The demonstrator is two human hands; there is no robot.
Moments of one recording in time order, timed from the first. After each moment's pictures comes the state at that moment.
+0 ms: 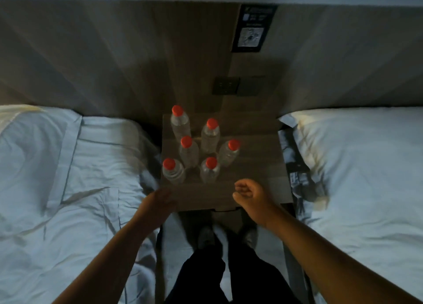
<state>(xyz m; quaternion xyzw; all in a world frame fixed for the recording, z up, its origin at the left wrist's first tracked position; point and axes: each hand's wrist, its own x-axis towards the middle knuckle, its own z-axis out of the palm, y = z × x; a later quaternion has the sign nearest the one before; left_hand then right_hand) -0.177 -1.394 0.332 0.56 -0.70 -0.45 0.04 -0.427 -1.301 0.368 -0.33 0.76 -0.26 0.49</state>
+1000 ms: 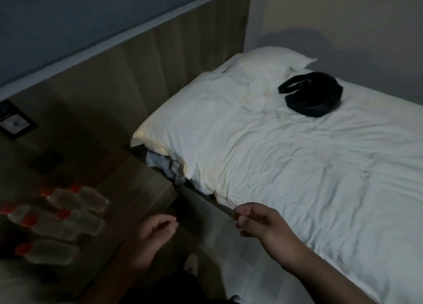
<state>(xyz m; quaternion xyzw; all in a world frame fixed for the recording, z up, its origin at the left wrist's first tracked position) -0.309 -1.120 0.496 0.26 -0.71 -0.64 -0.09 -0.402 -0.862 0.521 -0.03 0.71 -0.64 0.30</state>
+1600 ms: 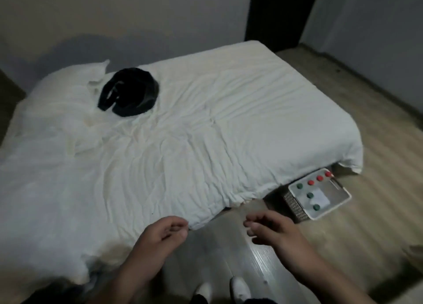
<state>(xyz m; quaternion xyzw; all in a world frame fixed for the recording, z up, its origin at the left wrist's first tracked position) -0.481 -0.930 0.498 -0.15 -0.74 -0.53 -0.39 -0.307 -0.723 0.521 0.36 0.61 -0.70 -0.05</state>
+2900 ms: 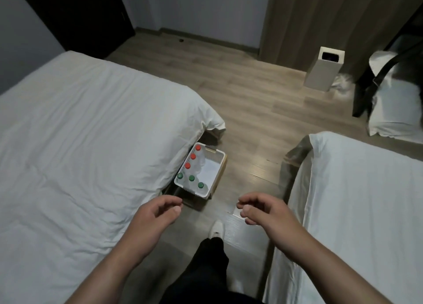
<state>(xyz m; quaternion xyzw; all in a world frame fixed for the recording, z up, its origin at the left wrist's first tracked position) -0.222 -0.548 0.496 -0.39 -0.66 -0.38 -0.52 0.040 -0.507 0.504 0.56 0.46 -0.64 -0.28</state>
